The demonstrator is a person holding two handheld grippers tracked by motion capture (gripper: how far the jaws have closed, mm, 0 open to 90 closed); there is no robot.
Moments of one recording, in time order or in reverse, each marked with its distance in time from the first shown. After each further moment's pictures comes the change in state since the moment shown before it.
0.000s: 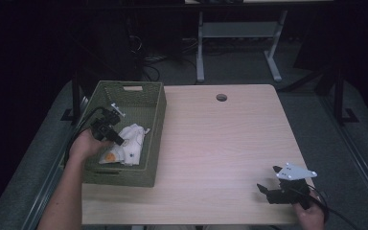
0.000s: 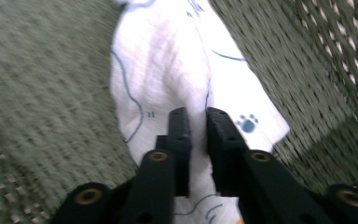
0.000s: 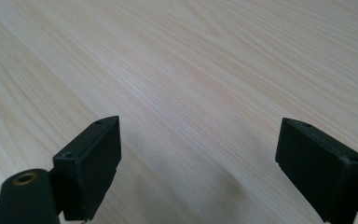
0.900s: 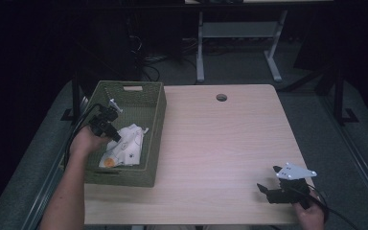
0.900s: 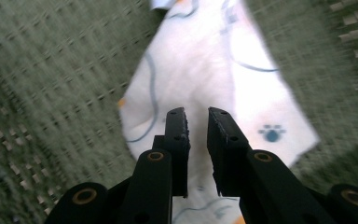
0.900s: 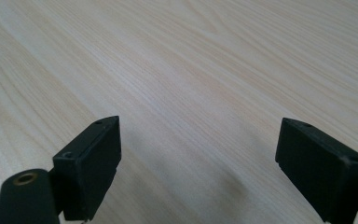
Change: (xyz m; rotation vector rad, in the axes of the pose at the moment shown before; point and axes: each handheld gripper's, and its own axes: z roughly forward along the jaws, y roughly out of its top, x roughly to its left) left arm 0.019 0.006 0.000 0.042 0.079 -0.109; right arm -0.001 -0.001 0.001 0.005 -0.001 0.007
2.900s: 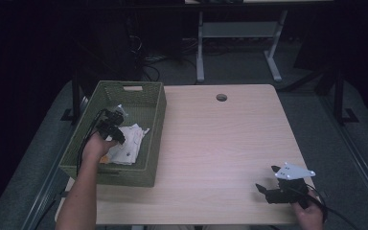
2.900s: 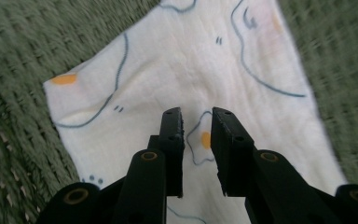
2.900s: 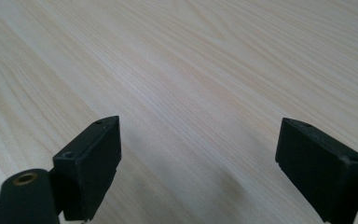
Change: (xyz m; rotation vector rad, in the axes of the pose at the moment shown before) left arm -0.009 0.000 0.023 -0.049 0.054 -0.069; right arm 0.002 0.003 0.001 -0.007 0.013 -0.017
